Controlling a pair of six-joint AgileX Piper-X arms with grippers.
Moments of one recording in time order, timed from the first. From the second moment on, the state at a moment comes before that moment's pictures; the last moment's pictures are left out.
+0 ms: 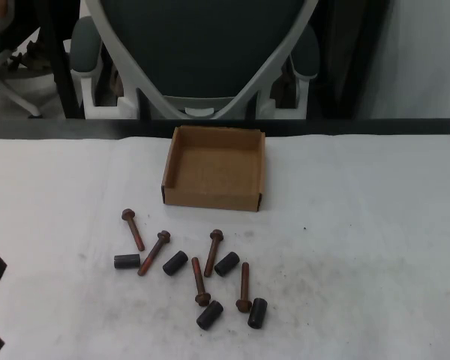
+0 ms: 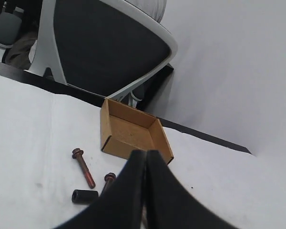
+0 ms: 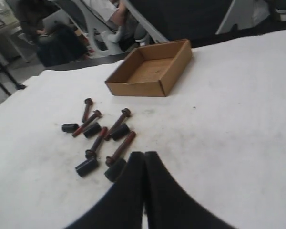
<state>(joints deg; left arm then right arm) -13.8 -0.1 -2.3 9.9 9.2 -28.1 24.0 -0.1 -0.9 18.2 -7.5 19.0</state>
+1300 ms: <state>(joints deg) -21.8 77.1 -47.4 24.0 7.1 -13.2 38.2 77.4 -47.9 32.9 -4.8 5.2</state>
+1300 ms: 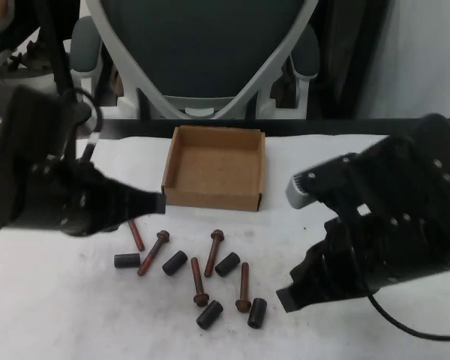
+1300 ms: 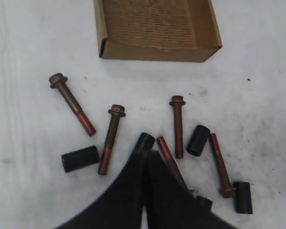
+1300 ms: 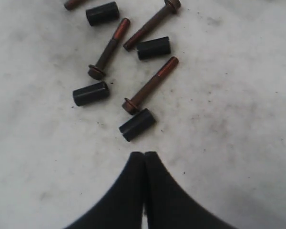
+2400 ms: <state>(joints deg) -19.0 107.7 -70.2 42.1 1.3 -24.4 36.7 83.0 -54.0 38.3 1.3 -2.2</state>
